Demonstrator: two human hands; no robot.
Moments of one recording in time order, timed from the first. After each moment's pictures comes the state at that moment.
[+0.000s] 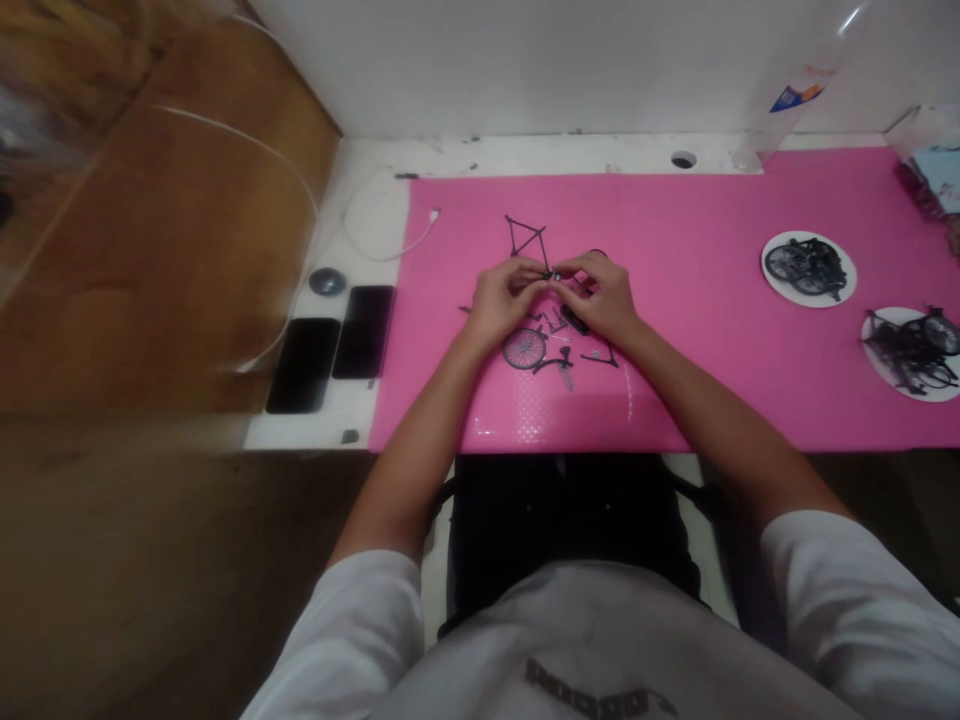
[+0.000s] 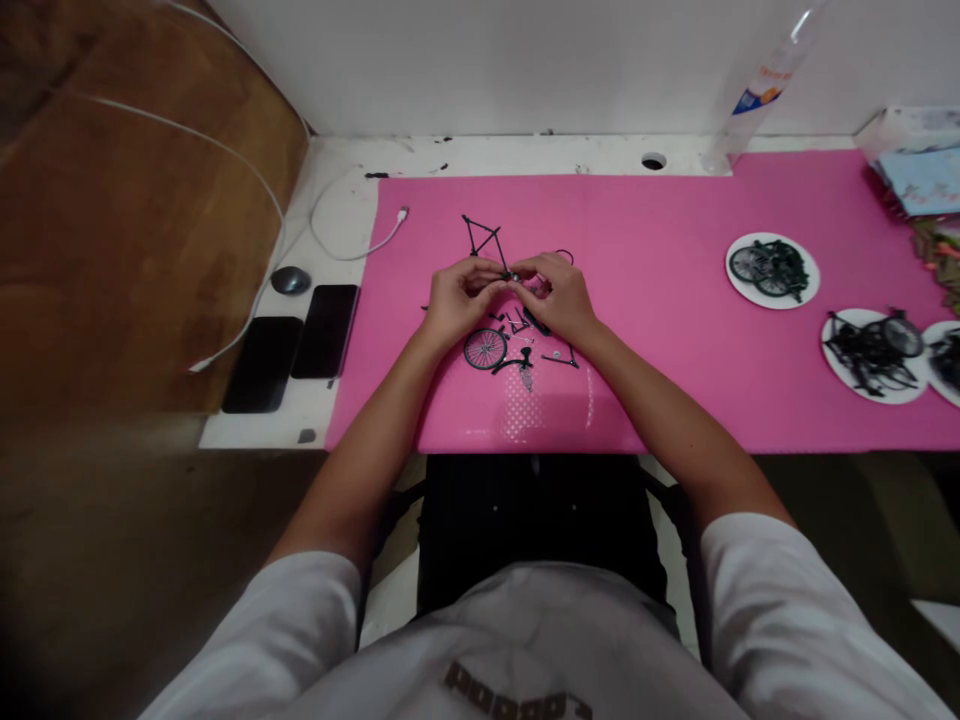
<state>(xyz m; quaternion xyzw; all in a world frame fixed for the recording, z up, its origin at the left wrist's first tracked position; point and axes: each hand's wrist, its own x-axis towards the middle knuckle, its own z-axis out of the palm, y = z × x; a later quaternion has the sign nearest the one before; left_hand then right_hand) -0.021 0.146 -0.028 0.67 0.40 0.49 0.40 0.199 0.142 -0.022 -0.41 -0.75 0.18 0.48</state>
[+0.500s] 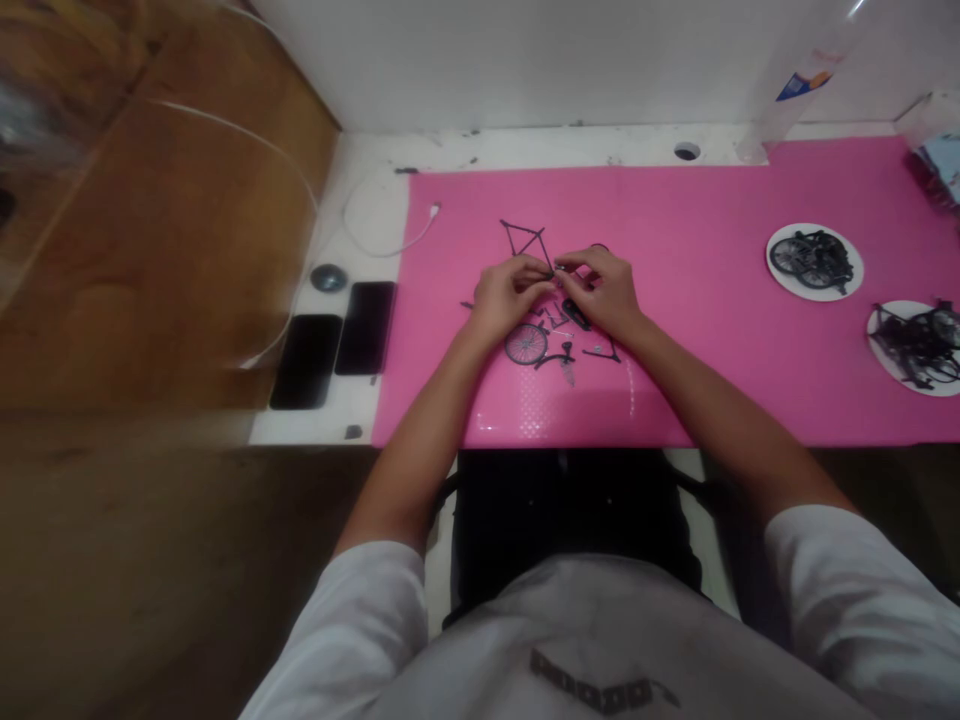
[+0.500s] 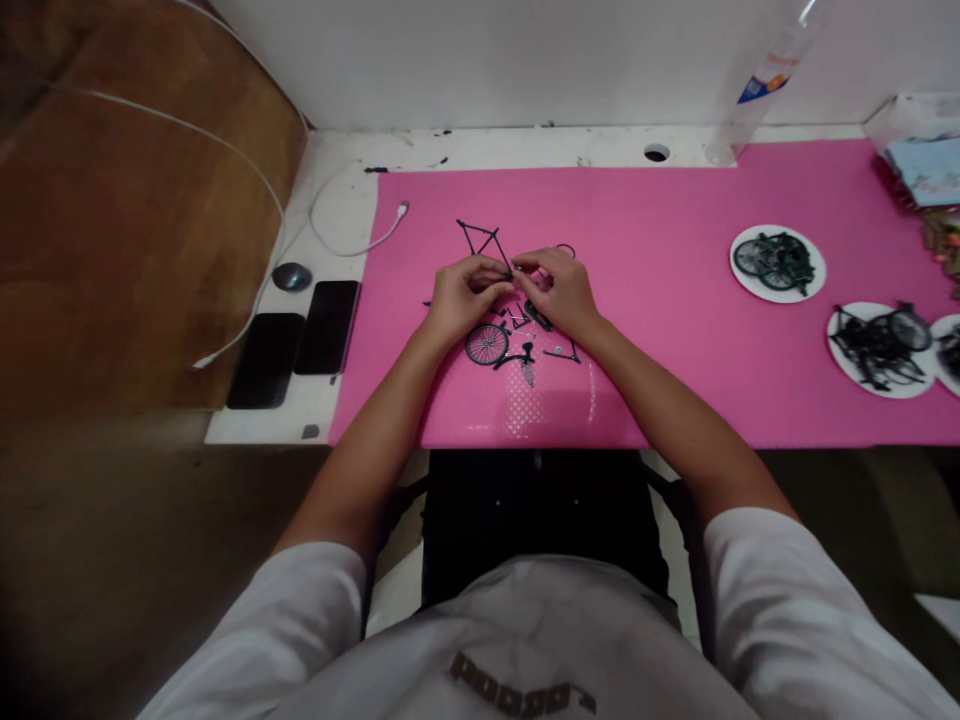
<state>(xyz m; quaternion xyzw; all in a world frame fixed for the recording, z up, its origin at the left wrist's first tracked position) -0.021 0.143 -0.026 0.67 0.42 0.47 0.40 0.198 0.140 -0.020 -0.41 -0.75 0.17 0.50</state>
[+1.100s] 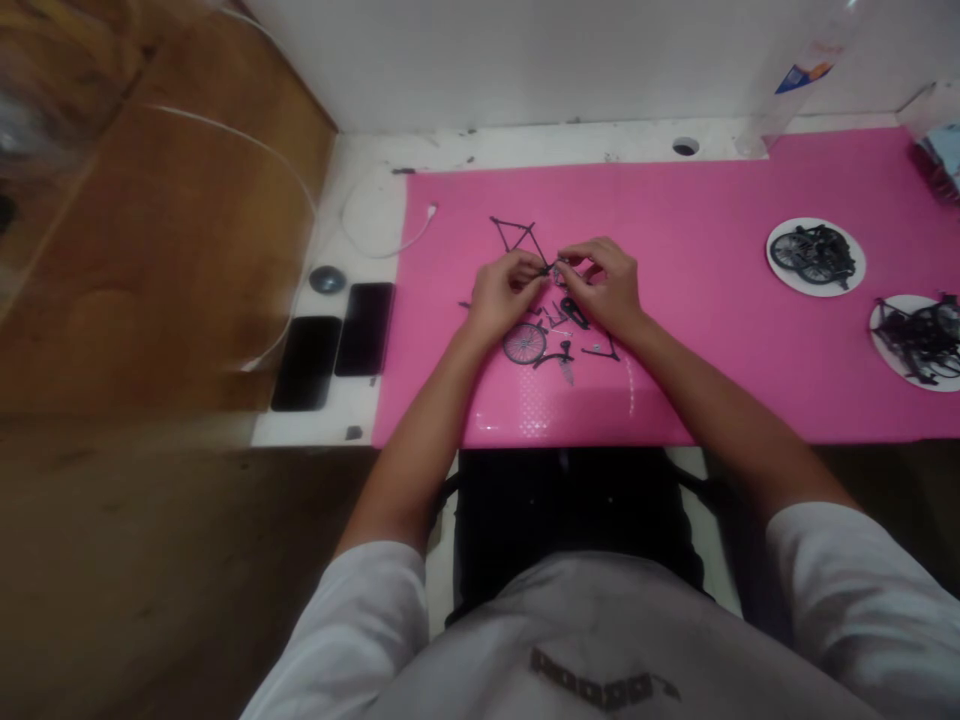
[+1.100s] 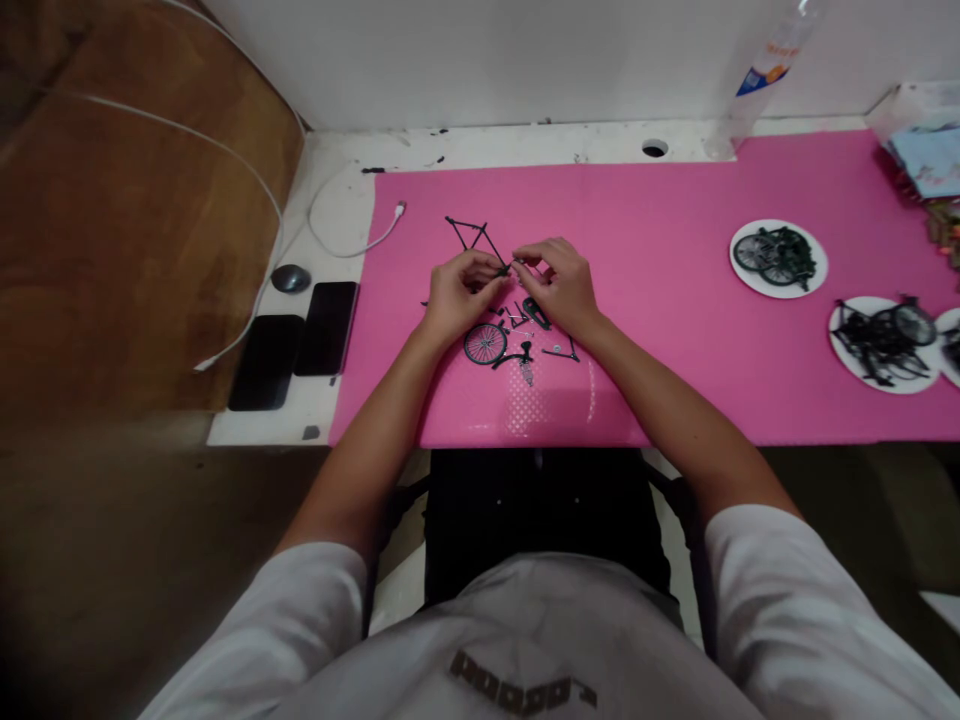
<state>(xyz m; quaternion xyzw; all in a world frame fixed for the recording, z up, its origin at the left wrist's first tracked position) -0.022 0.142 -0.021 0.69 0.43 0.47 0.34 0.196 0.138 -0.016 -0.41 -0.72 0.15 0.53</state>
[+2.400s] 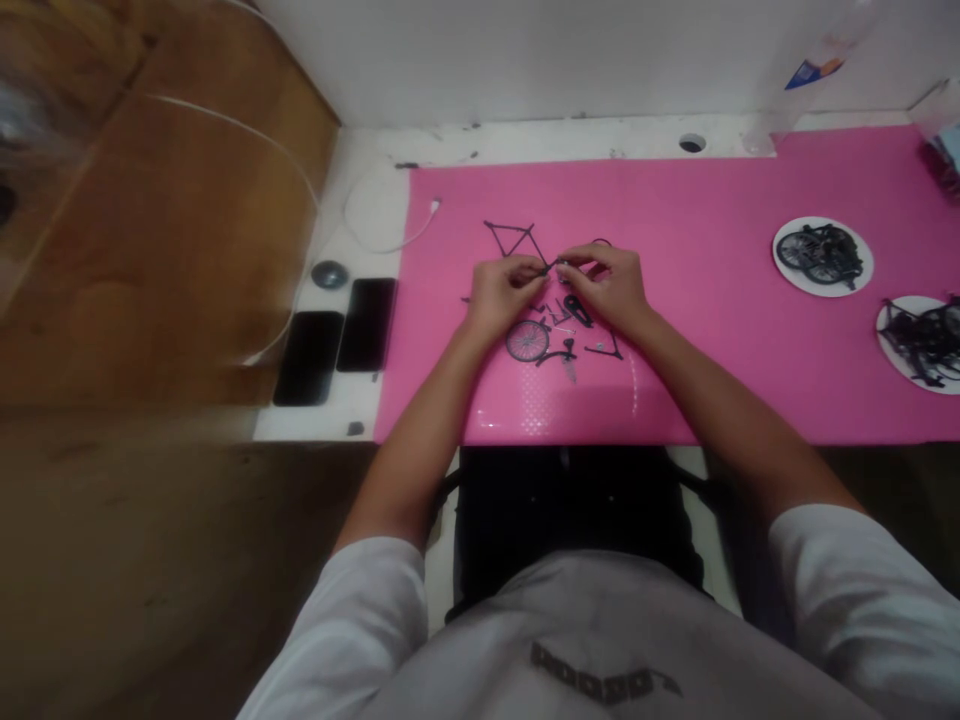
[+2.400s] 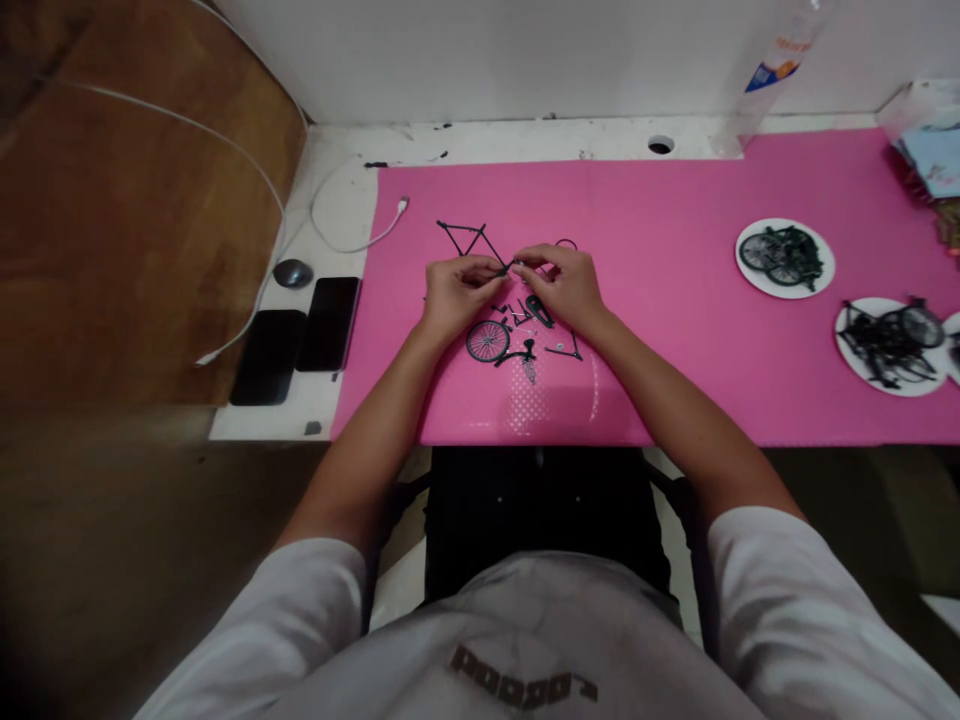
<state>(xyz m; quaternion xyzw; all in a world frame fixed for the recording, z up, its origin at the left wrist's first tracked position) -0.025 0.145 -0.031 0.67 0.44 0.49 0.33 0.198 0.138 -0.010 -0.45 -0.72 0.21 0.49</state>
